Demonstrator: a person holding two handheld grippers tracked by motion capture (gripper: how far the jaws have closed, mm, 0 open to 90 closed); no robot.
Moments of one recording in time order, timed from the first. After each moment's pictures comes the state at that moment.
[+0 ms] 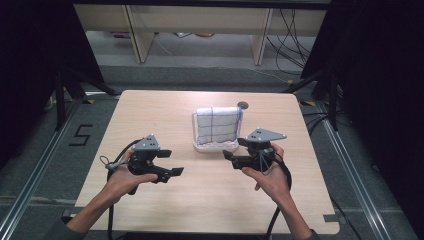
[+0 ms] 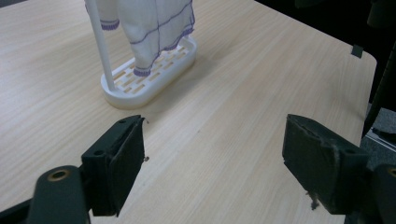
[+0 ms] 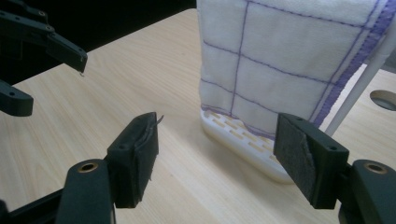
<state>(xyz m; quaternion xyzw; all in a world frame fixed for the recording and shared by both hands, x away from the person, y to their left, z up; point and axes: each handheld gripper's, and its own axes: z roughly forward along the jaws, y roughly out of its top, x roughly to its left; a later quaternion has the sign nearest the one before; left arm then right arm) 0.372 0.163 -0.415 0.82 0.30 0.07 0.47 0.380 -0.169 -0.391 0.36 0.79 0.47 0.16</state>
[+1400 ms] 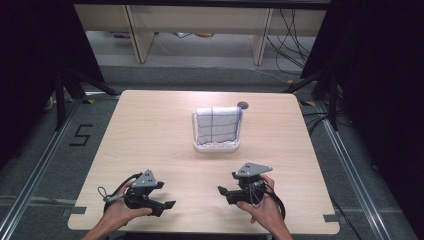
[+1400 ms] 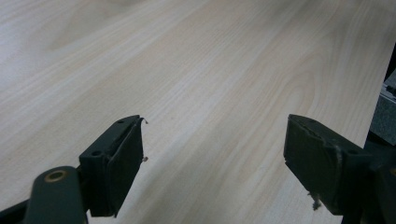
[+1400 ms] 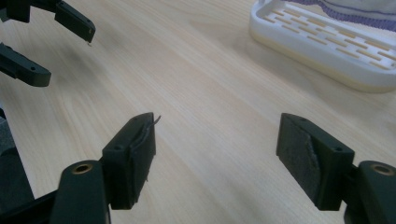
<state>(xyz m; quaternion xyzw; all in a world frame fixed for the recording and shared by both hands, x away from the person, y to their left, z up) 0.325 0.179 -0.494 0.86 0.31 0.06 0.41 0.334 -0.161 -0.465 0.35 0.84 0.41 0.11</state>
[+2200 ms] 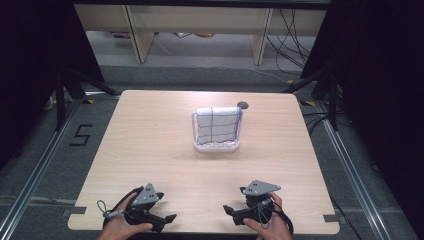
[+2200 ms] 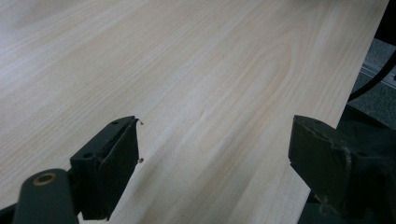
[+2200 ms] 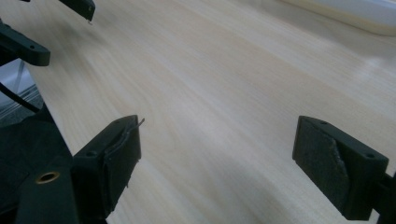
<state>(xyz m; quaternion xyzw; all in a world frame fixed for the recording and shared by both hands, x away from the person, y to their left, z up) 0.289 0.173 -0.504 0.86 0.30 0.08 0.41 0.294 -0.179 -0.484 0.35 0.84 0.41 0.09</state>
